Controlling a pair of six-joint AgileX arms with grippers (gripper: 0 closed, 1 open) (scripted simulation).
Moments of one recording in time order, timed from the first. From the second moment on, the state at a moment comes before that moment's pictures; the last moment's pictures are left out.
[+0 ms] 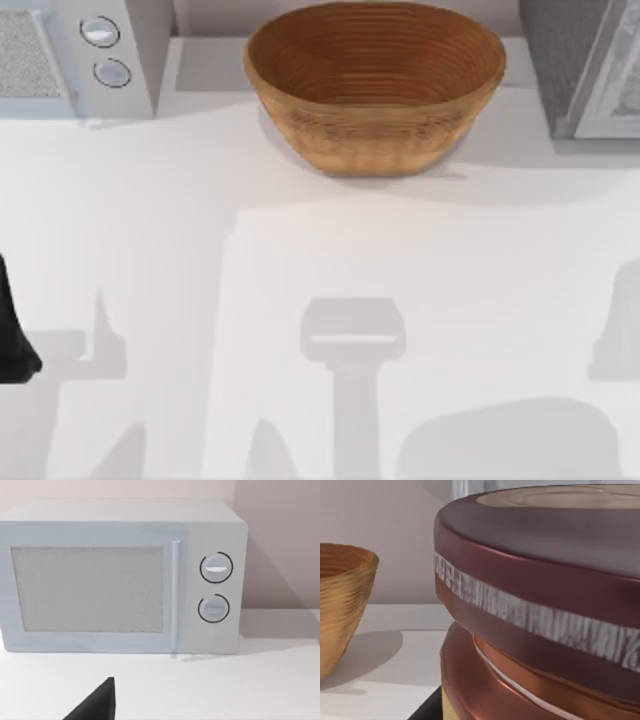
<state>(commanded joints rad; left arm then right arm) 0.00 0.00 0.00 0.00 0.00 0.00 0.00 0.01 0.00 0.00 0.00 0.00</state>
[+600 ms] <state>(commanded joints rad) 0.00 0.00 0.00 0.00 0.00 0.00 0.15 0.35 0.13 0.35 -0.01 0.01</state>
